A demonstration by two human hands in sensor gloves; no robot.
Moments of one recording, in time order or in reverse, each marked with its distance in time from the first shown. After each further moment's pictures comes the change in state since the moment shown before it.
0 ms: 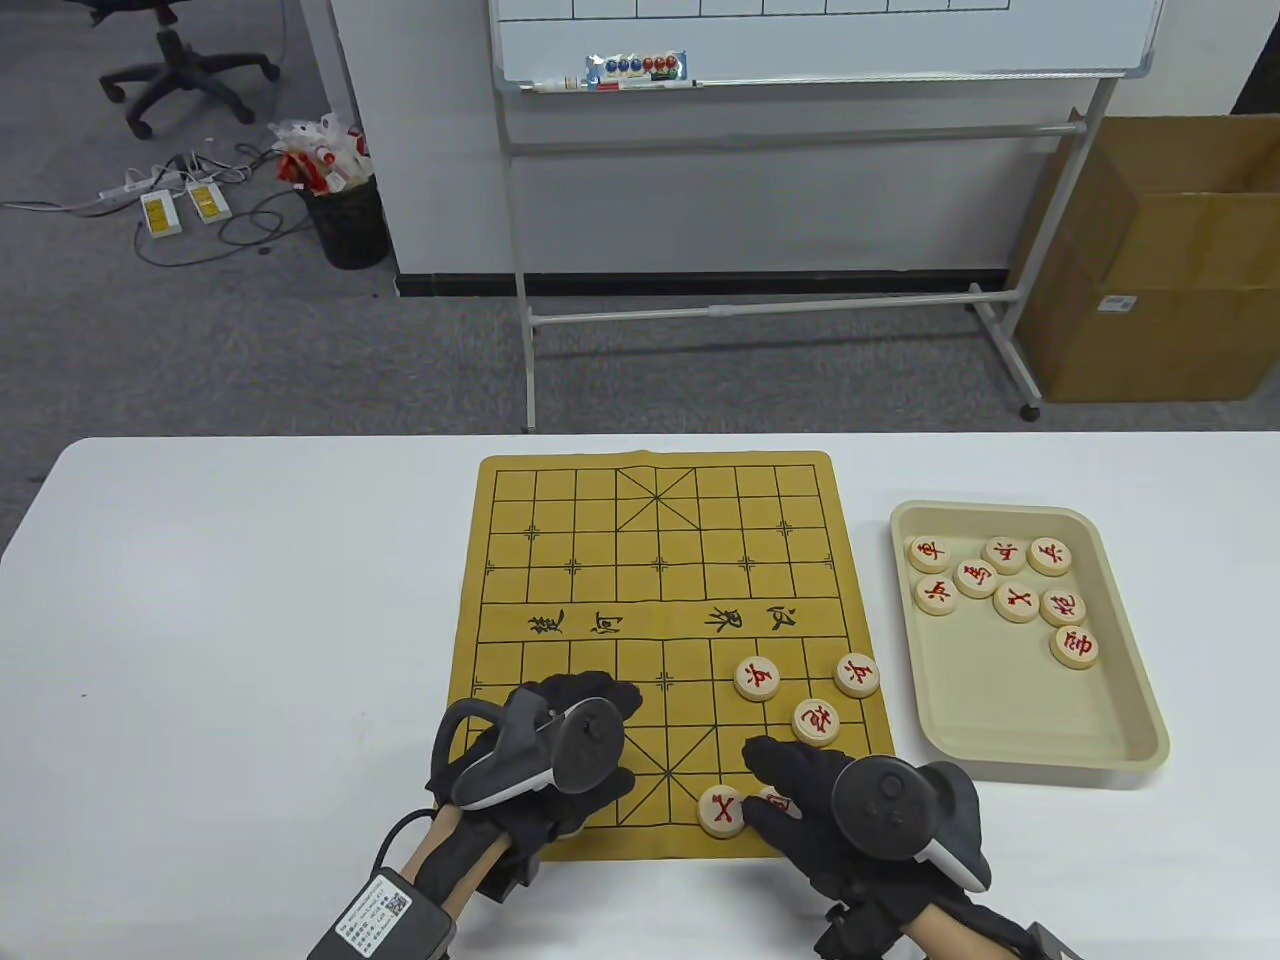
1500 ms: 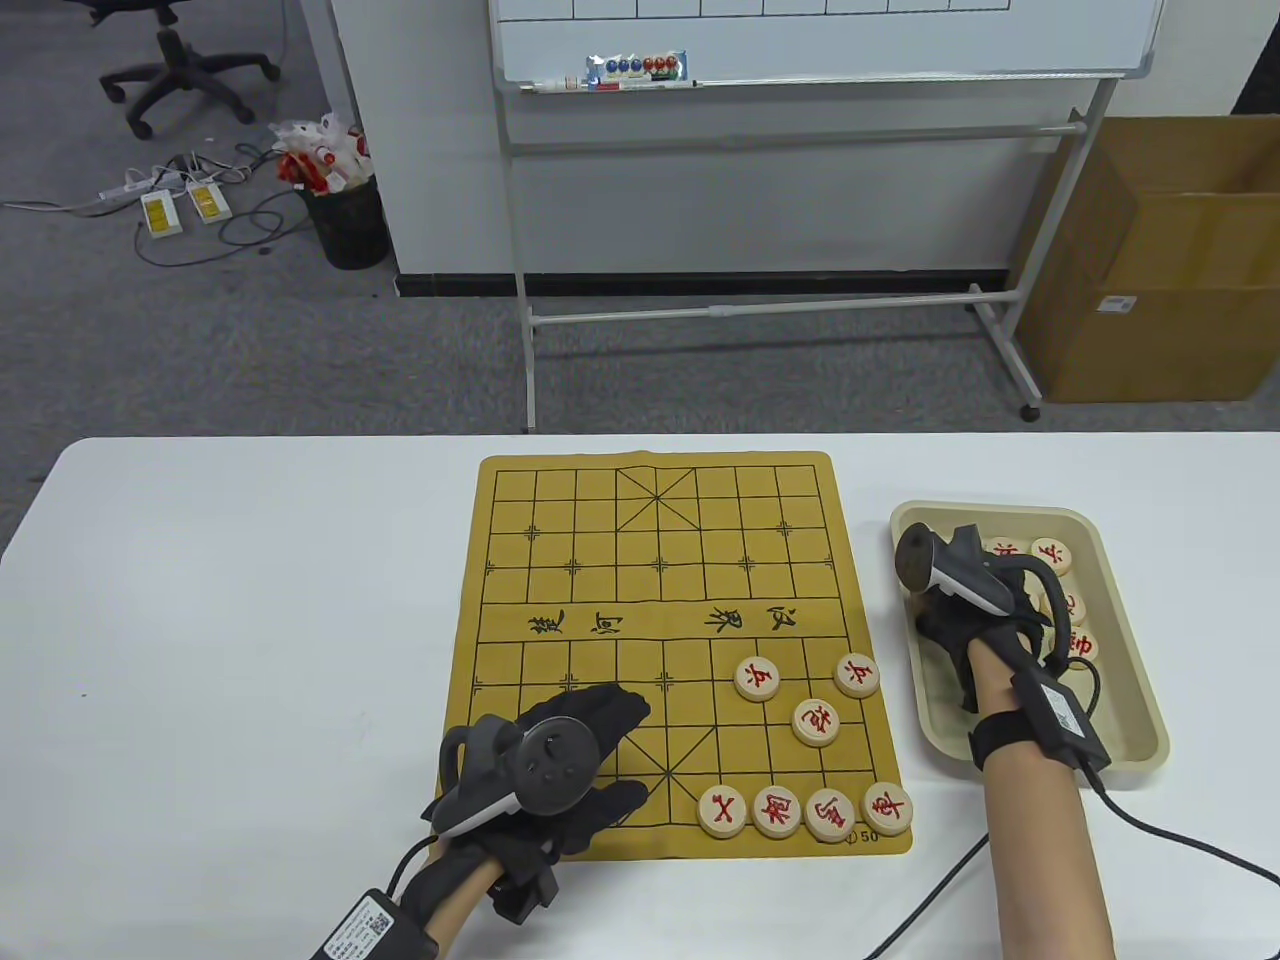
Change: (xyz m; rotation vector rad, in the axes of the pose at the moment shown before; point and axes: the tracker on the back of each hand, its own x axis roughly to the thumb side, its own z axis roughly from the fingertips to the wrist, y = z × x) left_hand -0.008 -0.021 0.014 0.057 -0.046 0.152; right_hand -0.215 -0.049 -0.166 0.221 0.565 0.748
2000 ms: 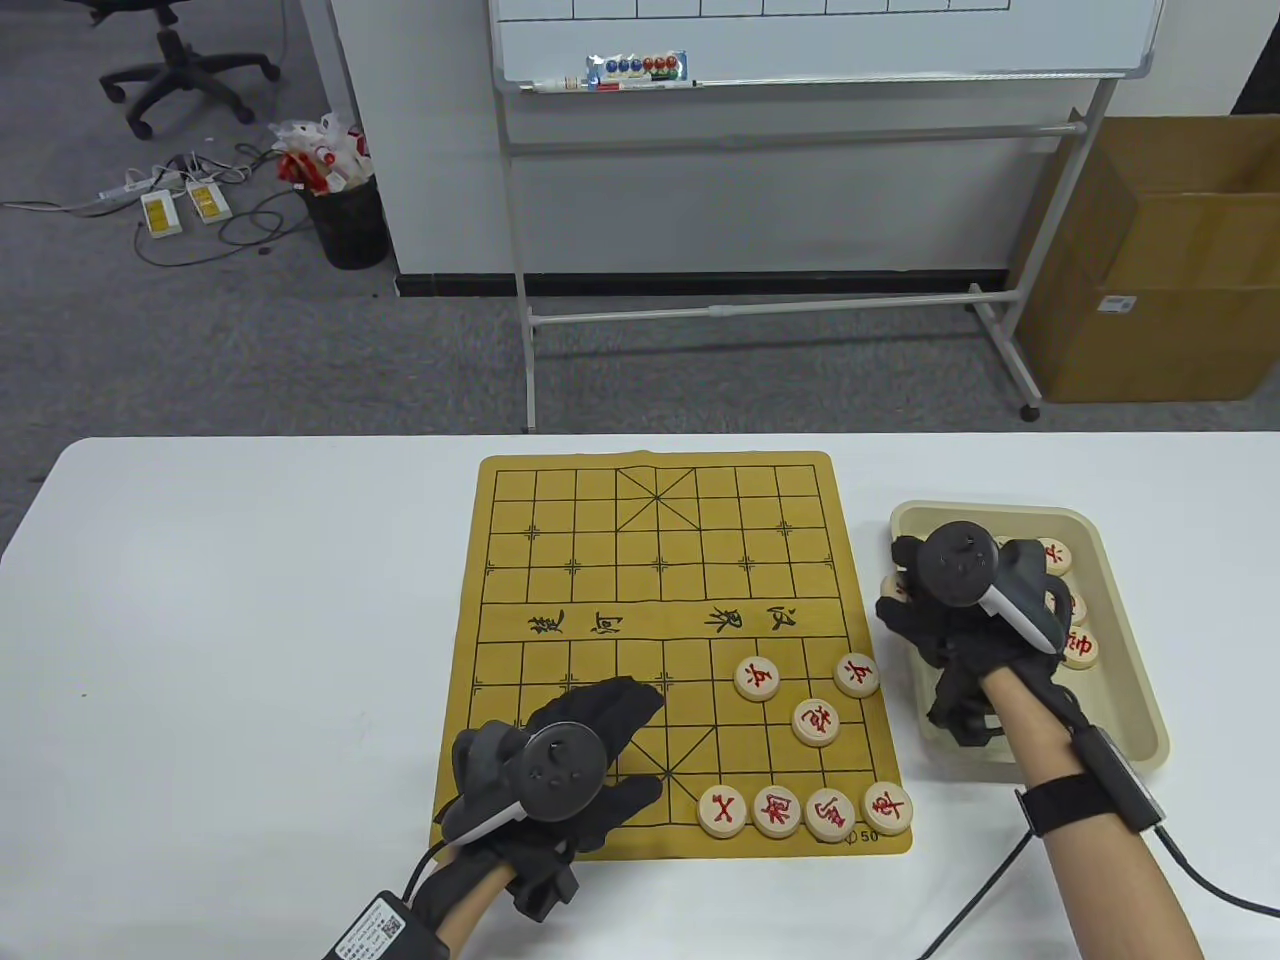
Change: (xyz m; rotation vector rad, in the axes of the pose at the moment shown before) left_hand 0.013 0.006 0.003 0.126 -0.042 0.098; right_hand 0.014 -0.083 0.112 -0.169 -0.297 -0.583
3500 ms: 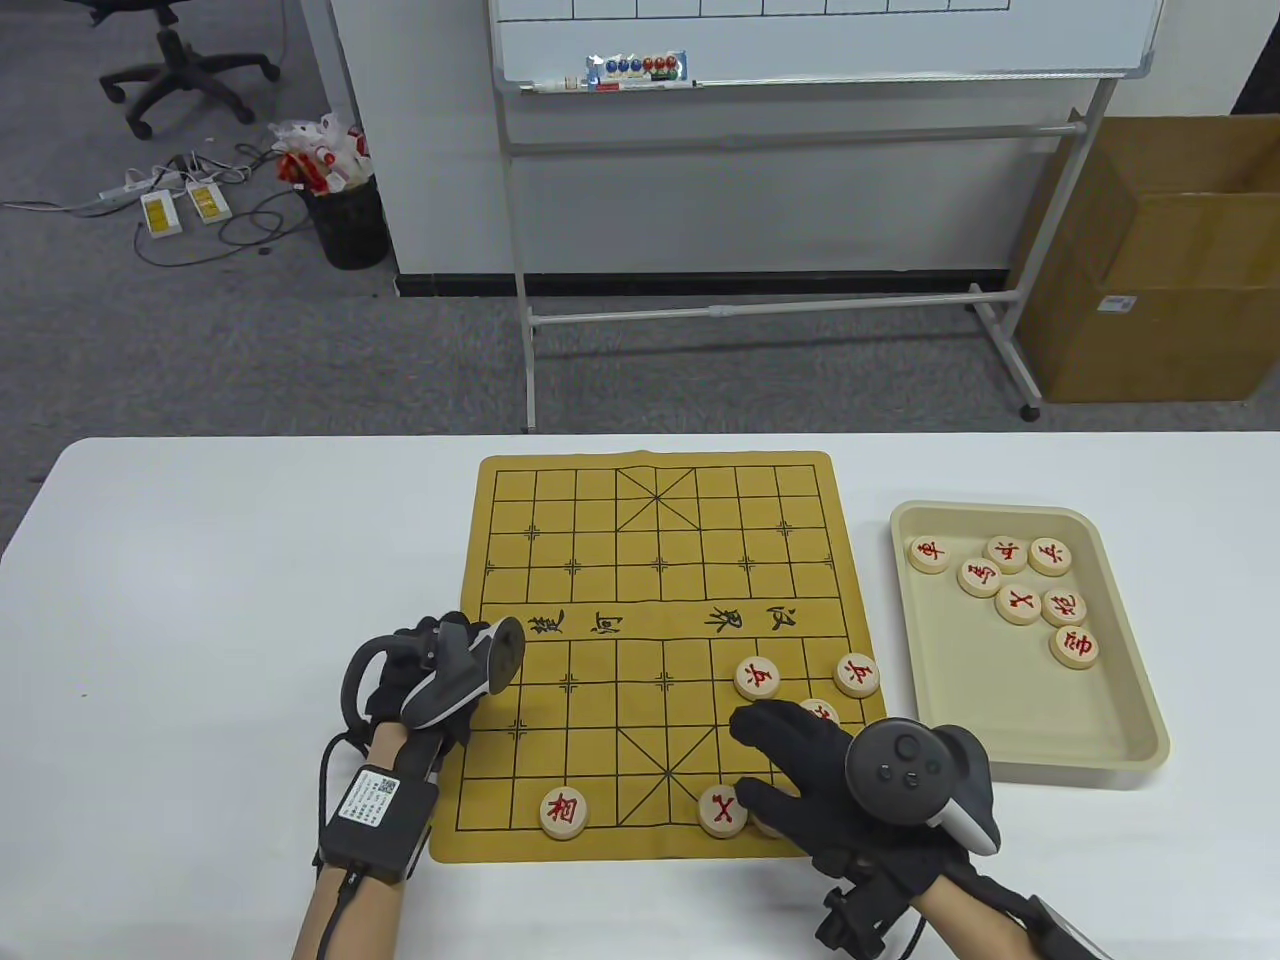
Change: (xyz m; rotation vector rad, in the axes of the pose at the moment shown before) left_hand -0.148 -0.016 -0.057 -0.143 0.395 -0.696; right_hand 0.091 0.061 0.121 0.073 -0.325 -0.324
